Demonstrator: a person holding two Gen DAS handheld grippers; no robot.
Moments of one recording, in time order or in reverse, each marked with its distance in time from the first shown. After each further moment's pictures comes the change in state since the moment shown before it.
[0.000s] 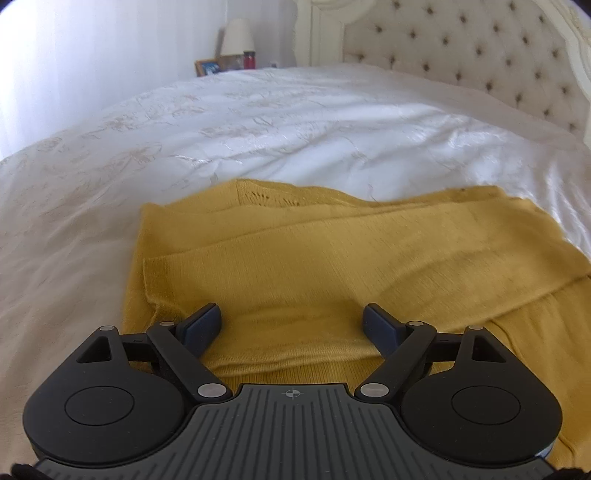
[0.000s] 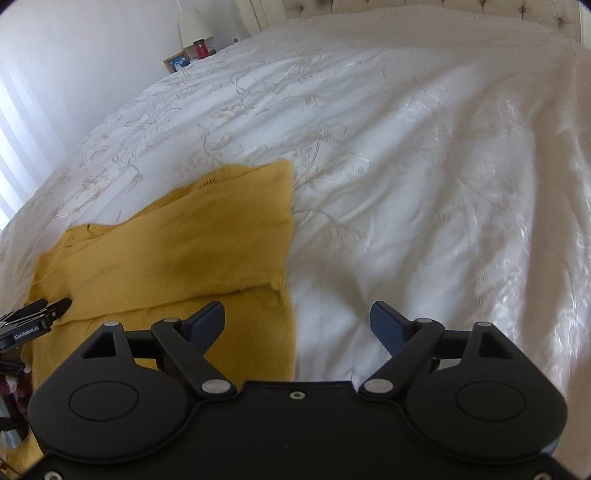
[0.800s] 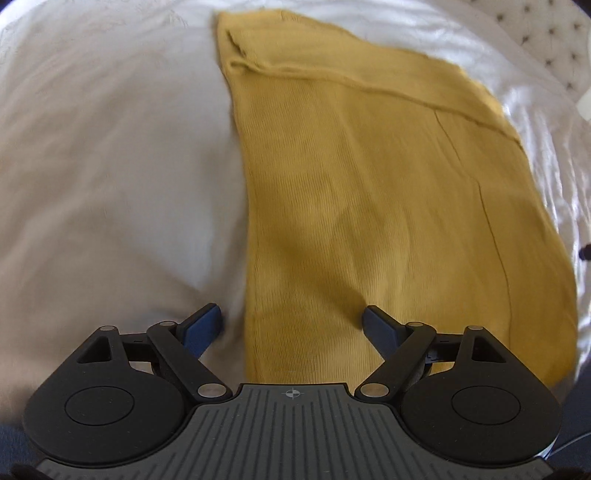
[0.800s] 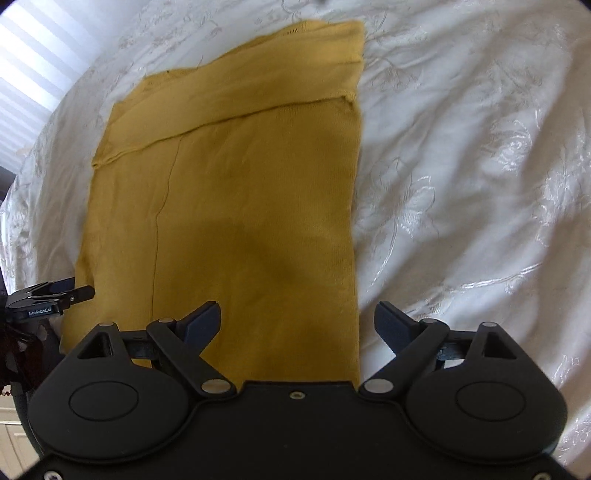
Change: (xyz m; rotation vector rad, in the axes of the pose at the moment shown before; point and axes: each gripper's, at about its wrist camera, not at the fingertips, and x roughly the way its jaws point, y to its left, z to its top) left arm -0.125 0.034 -0.097 -0.139 0.479 -0.118; right arm -0.068 0.017 -0.037 -0.125 0.494 0.148
